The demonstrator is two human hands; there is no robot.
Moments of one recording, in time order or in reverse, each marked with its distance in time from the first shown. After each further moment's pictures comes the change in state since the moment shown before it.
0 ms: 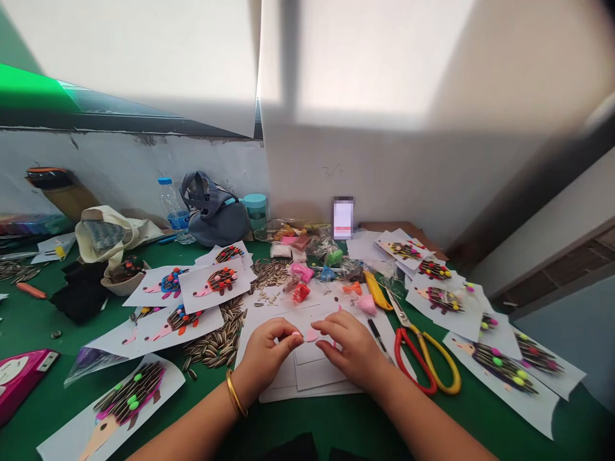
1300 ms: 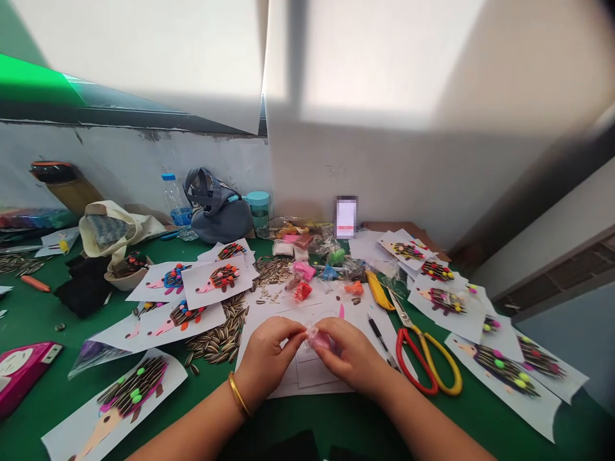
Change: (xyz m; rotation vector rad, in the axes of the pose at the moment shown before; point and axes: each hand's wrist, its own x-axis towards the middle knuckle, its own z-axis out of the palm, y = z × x) left_hand -0.006 0.009 0.000 0.303 0.031 0.198; right_hand 0.000 -0.012 -0.004 0.197 -0.144 0.169
